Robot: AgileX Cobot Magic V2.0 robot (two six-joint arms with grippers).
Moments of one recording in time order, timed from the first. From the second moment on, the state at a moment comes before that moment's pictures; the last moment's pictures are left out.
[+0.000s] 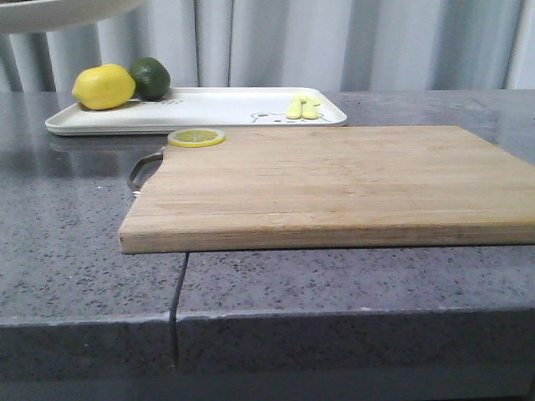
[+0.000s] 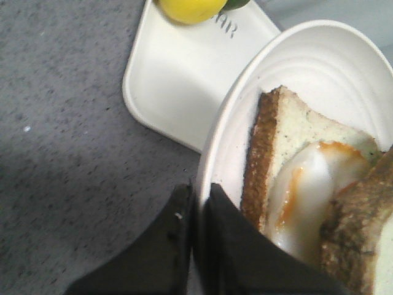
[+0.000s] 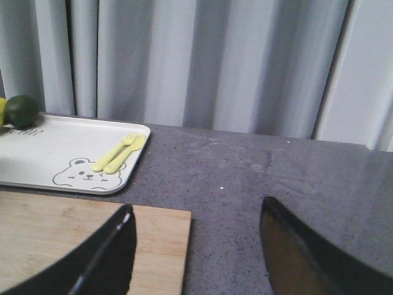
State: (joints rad) left arm 0.24 1.39 -1.11 -1.00 0.78 0.25; right arm 0.09 0.43 -0.55 0.11 0.25 -0.13
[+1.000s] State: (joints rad) left arm 0.01 2.12 -1.95 -0.84 0.98 -0.01; right arm 0.09 0.43 -0.55 0.14 0.25 -0.13
